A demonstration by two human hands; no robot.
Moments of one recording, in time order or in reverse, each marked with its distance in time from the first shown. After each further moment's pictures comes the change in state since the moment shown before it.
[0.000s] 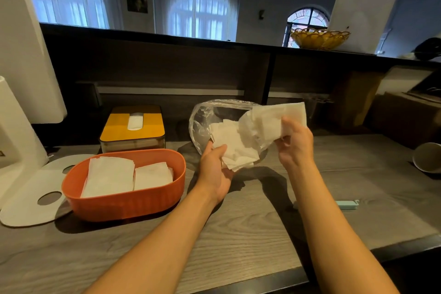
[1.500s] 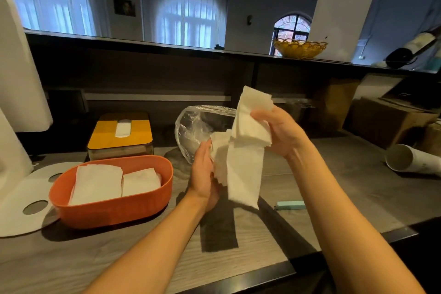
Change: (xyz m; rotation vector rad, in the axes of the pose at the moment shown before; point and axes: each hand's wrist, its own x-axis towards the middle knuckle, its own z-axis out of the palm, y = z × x) left_hand -0.011 -0.009 0.004 0.204 -0.192 0.036; right_hand -0.015 -0.056 0.020 -0.440 -0.536 0.094
